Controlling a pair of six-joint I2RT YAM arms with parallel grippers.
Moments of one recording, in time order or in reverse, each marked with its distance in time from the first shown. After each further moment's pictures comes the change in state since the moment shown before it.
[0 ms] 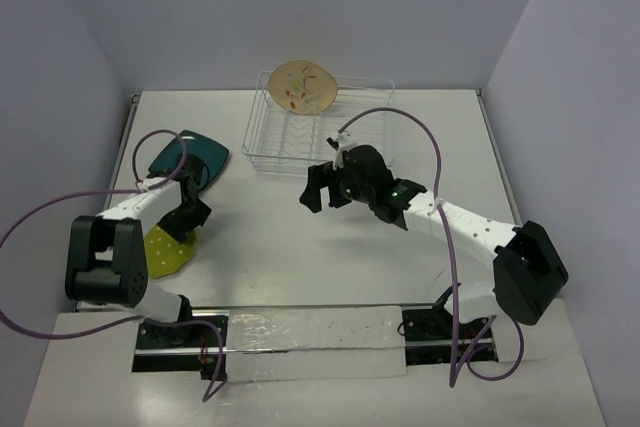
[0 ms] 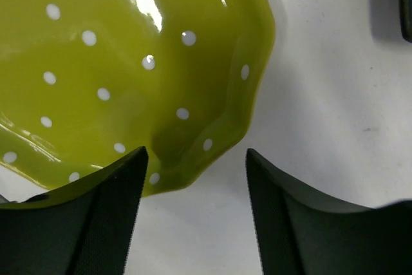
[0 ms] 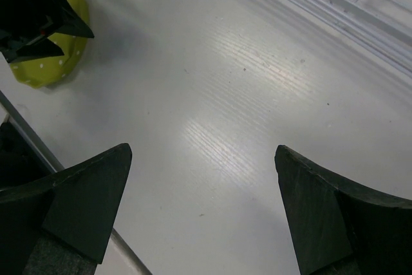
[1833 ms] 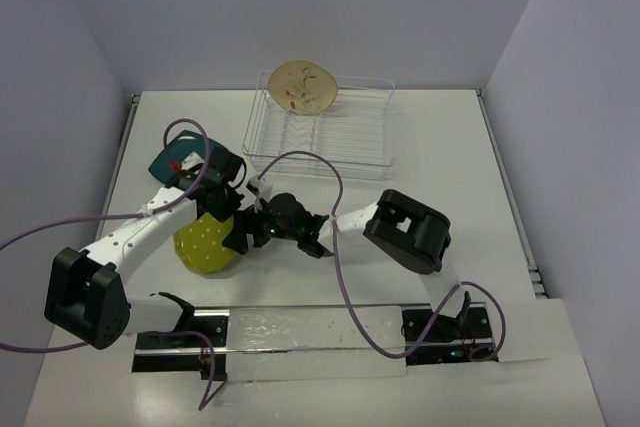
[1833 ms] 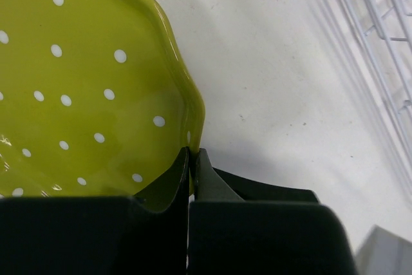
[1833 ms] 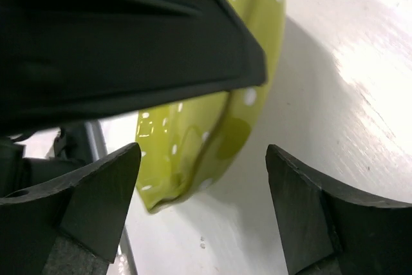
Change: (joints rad) left arm -0.371 -0.170 0.106 0.012 0.048 -0.174; right arm 0.344 0.656 0.136 0.747 -0.054 0.186
